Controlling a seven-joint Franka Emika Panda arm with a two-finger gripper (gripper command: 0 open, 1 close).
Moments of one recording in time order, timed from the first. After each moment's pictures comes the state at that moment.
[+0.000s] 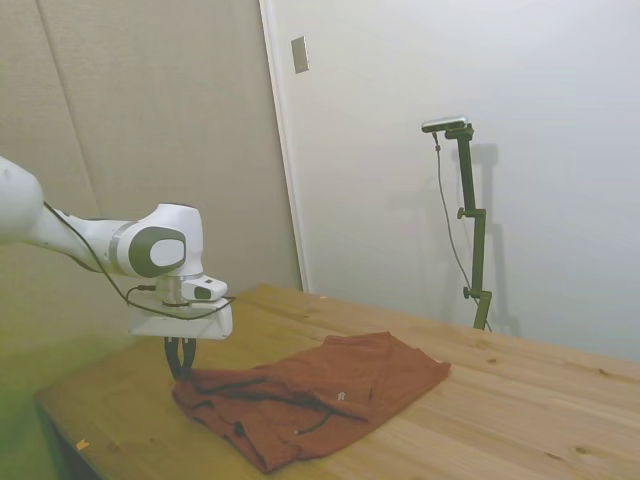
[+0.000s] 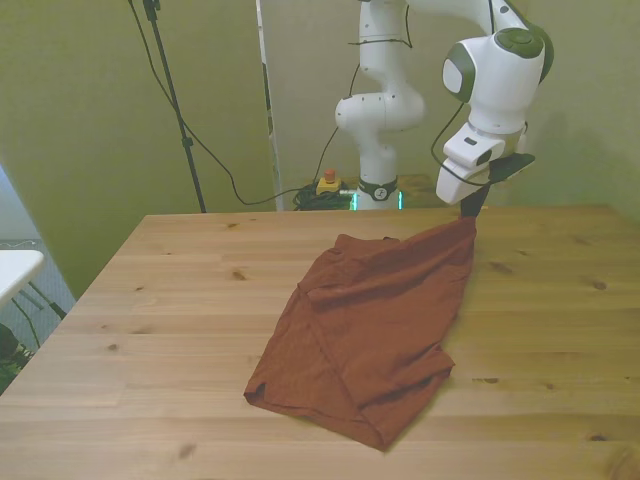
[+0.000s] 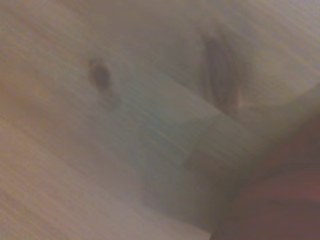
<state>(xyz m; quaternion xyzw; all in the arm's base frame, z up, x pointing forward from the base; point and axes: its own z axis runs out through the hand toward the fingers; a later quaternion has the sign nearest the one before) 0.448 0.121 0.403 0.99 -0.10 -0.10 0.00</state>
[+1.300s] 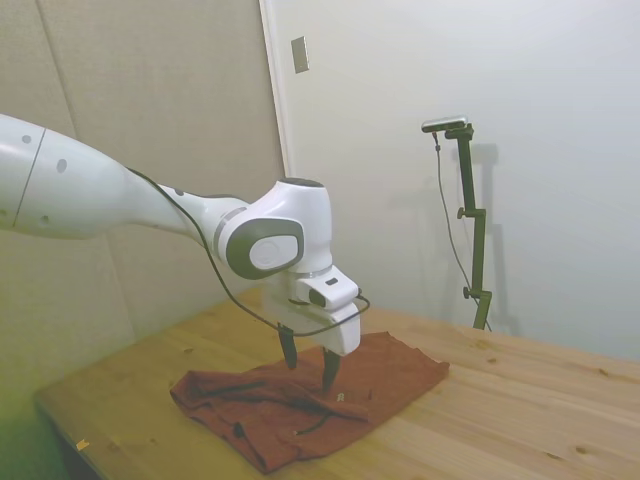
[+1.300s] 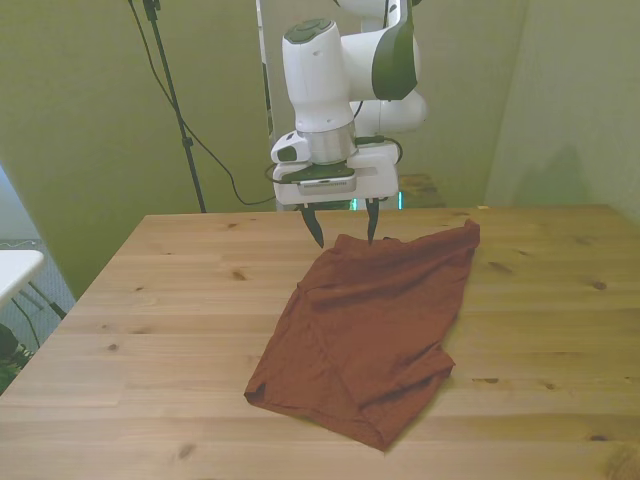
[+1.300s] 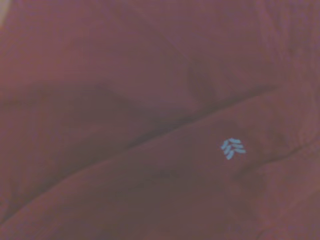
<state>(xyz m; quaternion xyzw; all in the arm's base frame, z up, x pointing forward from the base) 0.519 -0.161 0.433 0.87 -0.50 -0.02 -0.06</state>
